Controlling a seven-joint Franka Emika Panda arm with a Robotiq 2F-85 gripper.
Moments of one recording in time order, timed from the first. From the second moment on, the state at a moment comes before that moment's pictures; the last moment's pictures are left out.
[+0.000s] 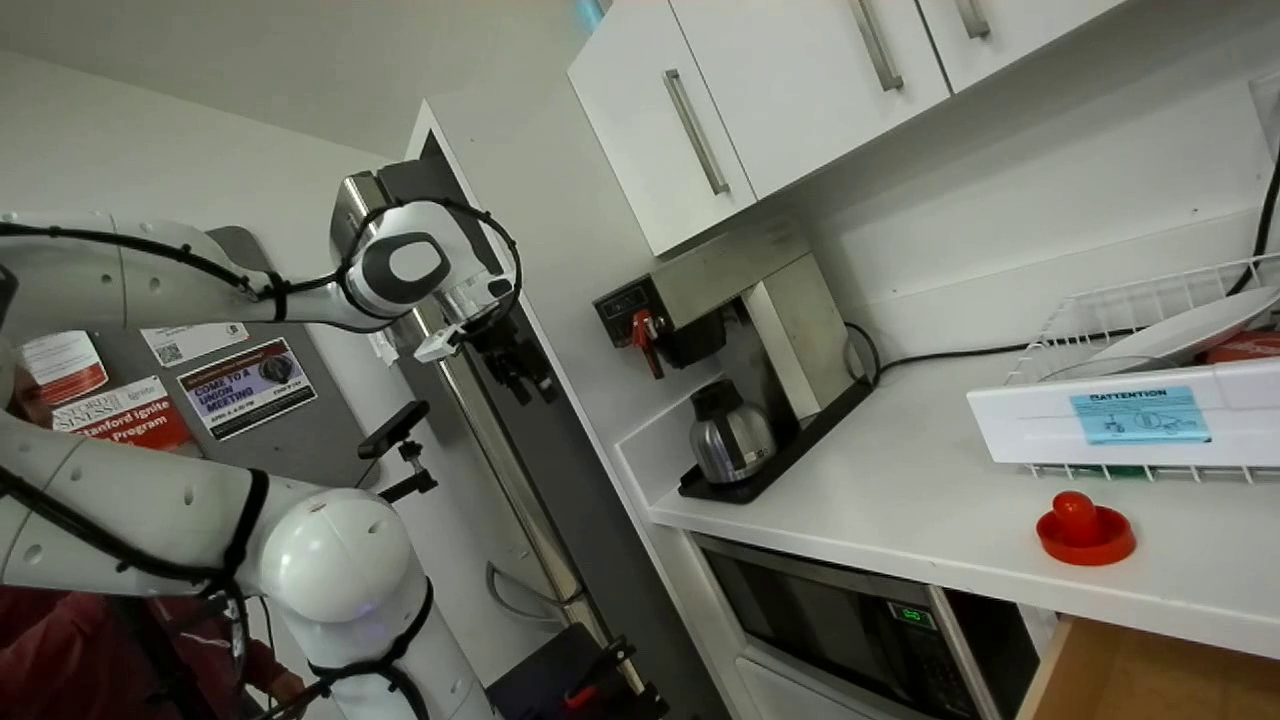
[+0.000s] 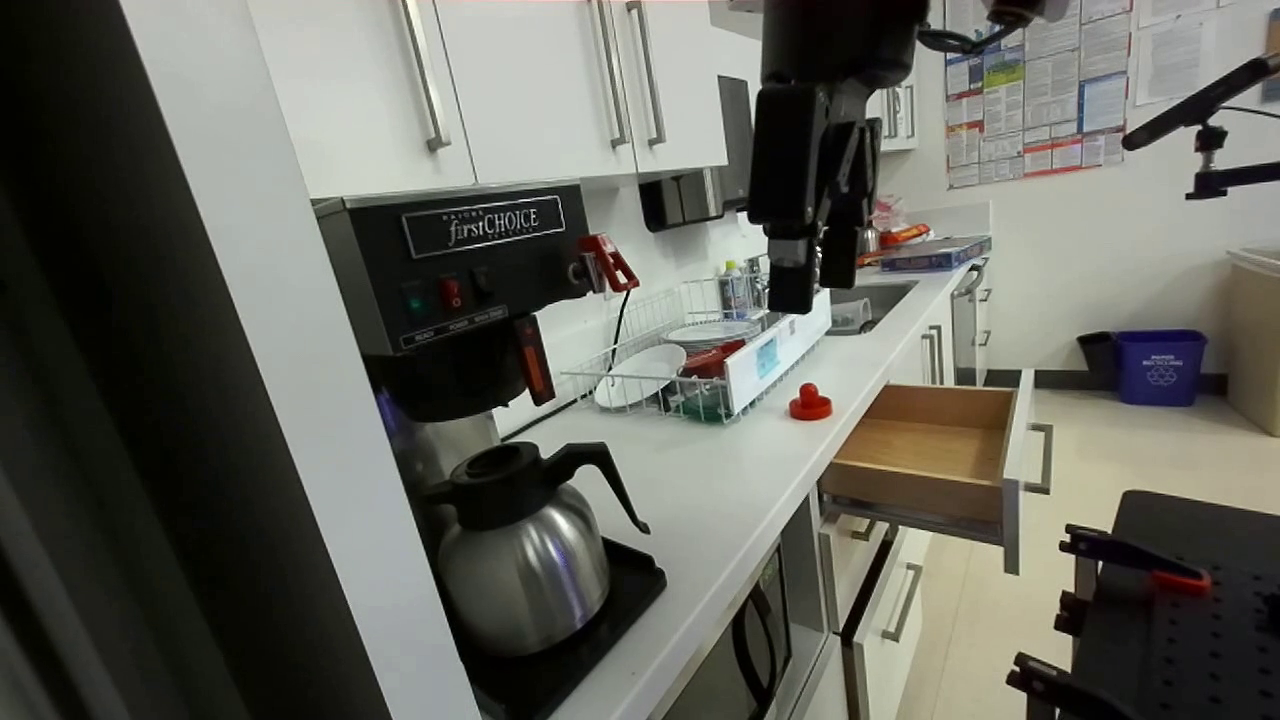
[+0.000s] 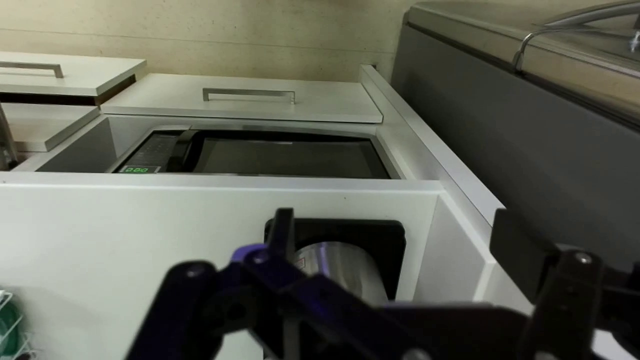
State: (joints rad) arm 0.27 -0.78 0.32 -2.62 0.26 2.04 0.21
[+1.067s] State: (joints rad) arm 0.15 -0.59 0.45 -2.52 0.14 2.46 0.50
